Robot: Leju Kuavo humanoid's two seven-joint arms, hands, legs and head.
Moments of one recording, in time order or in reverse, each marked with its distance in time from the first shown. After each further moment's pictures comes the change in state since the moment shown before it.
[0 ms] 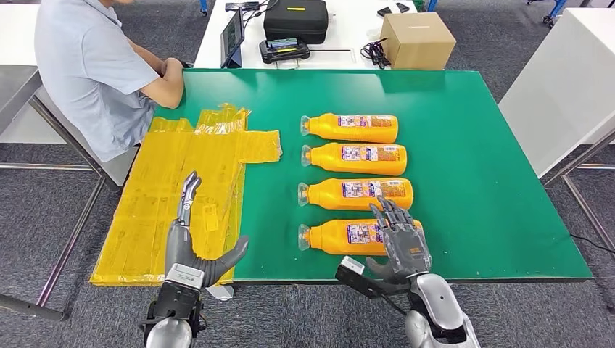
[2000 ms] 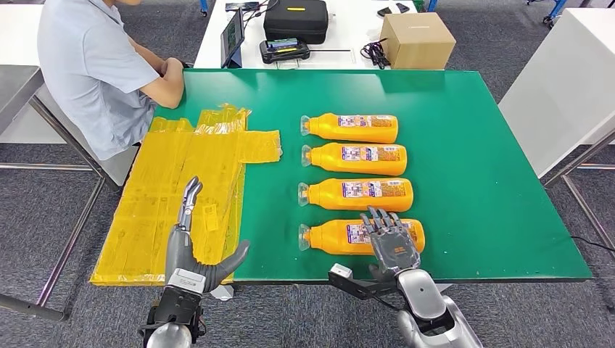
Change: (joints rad) left arm 0.027 0.000 0.000 -0.010 -0.022 0.001 0.000; right arm -0.076 -0.112 0.185 0.113 0.182 0.088 0.221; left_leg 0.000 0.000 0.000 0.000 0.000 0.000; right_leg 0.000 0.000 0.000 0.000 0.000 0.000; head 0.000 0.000
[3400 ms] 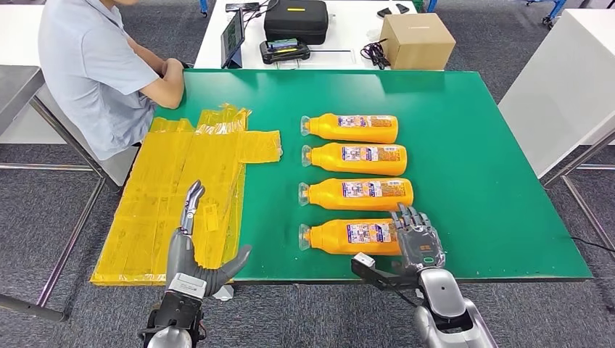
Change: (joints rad) left arm 0.016 0.000 -0.005 -0.003 -0.001 -0.017 -0.008; right arm 0.014 0.010 -0.160 0.012 0.015 -0.014 0.014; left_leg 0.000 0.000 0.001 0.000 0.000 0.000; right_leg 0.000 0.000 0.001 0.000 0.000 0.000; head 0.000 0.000
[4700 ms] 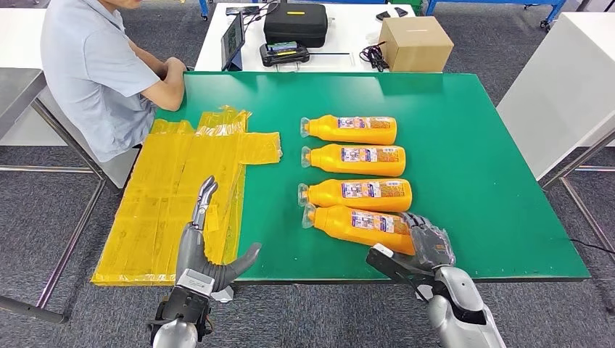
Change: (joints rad) left arm -0.048 0.001 -0.020 0.048 0.025 -0.031 -0.017; right arm -0.057 0.005 -0.120 0.178 -0.327 -0.014 -0.223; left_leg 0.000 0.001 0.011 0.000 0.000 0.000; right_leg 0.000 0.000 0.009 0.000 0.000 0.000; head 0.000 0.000
